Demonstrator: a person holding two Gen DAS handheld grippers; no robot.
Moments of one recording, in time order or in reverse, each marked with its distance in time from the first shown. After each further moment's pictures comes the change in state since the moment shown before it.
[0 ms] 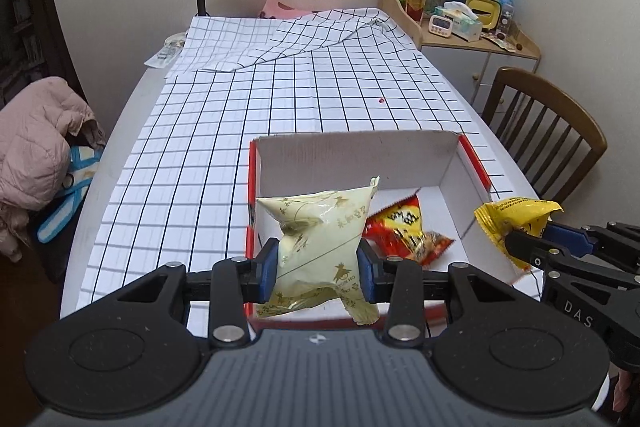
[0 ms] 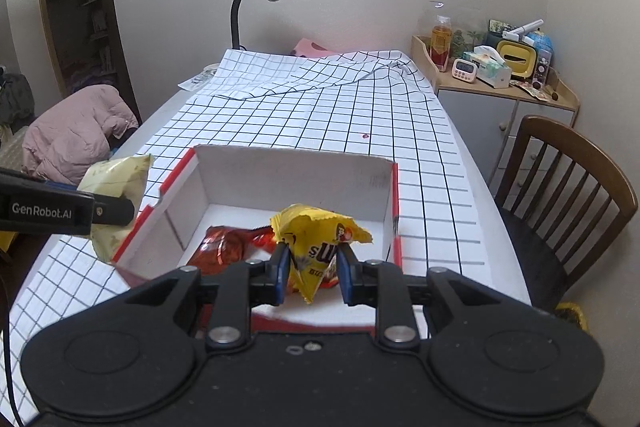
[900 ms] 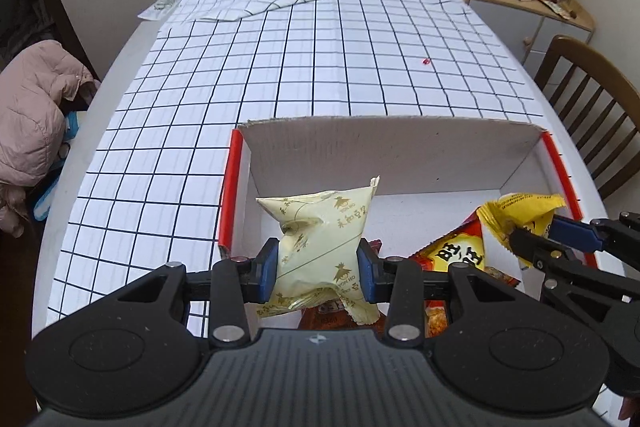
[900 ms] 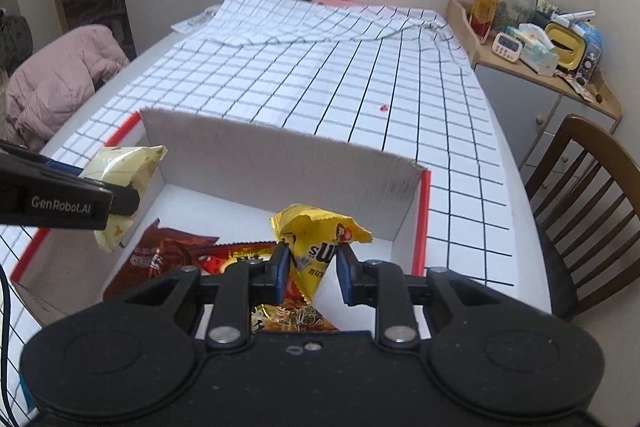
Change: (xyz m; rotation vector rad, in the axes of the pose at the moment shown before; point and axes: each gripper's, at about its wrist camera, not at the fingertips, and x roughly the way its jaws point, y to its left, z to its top) left arm 0.127 0.003 0.037 -0.037 0.168 0.080; right arm 0.125 -0.017 0.029 -0.106 0.172 0.031
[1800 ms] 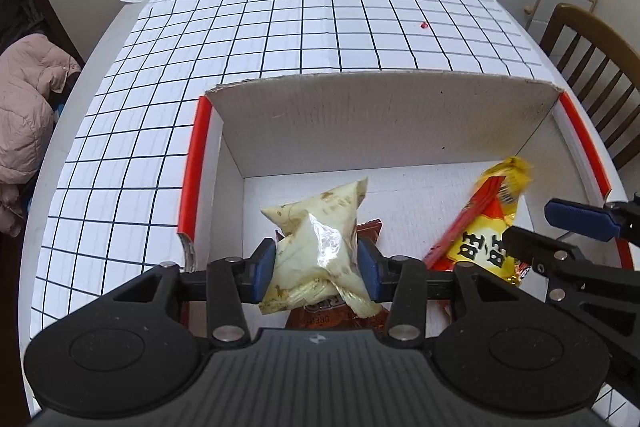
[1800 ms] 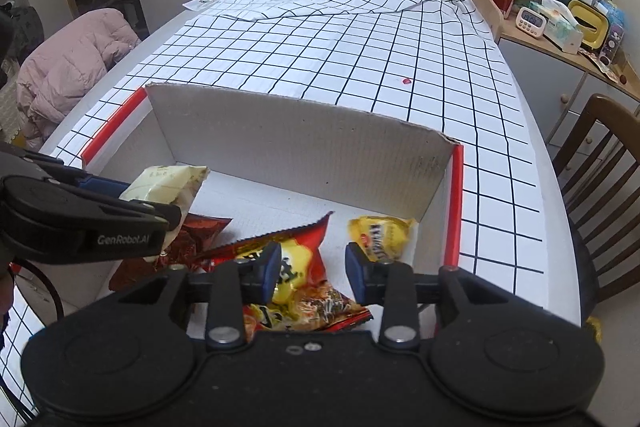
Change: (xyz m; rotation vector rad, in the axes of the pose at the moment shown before) left arm 0.028 -0.011 -0.005 0.029 0.060 -0.005; right arm 0.011 0.000 -0.001 0.018 0.051 0.061
